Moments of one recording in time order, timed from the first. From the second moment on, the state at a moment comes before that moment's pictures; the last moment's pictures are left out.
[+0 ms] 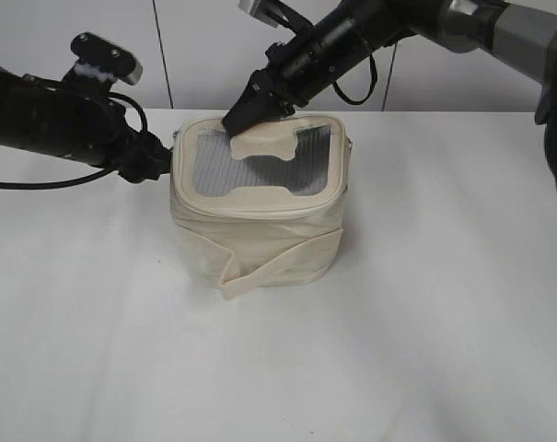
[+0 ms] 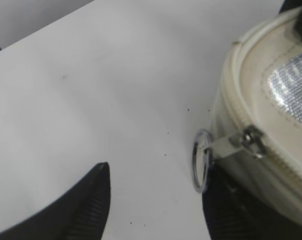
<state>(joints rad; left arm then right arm) -0.30 1.84 -1.03 -1.37 0.24 1.71 0.41 2.53 -2.32 0.91 1.21 -0.79</state>
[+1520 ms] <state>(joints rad) -0.30 1.87 -1.11 -1.22 0.36 1.81 0.40 2.53 -2.32 0.91 1.21 -0.79</state>
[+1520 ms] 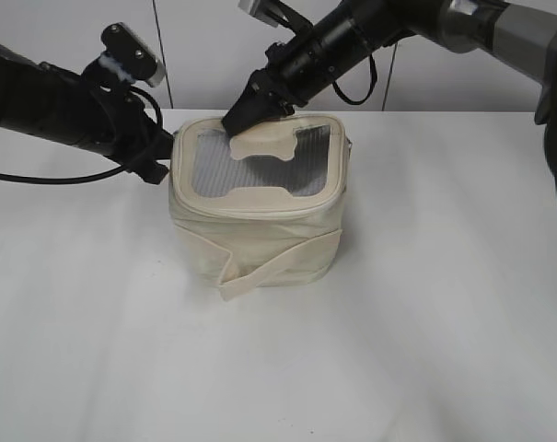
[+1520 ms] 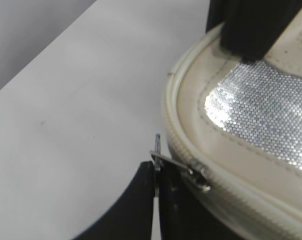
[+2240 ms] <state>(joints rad) -0.30 1.76 -0.98 -1.20 0.33 1.81 0.40 2.53 -2.32 0.91 1.21 -0.79</state>
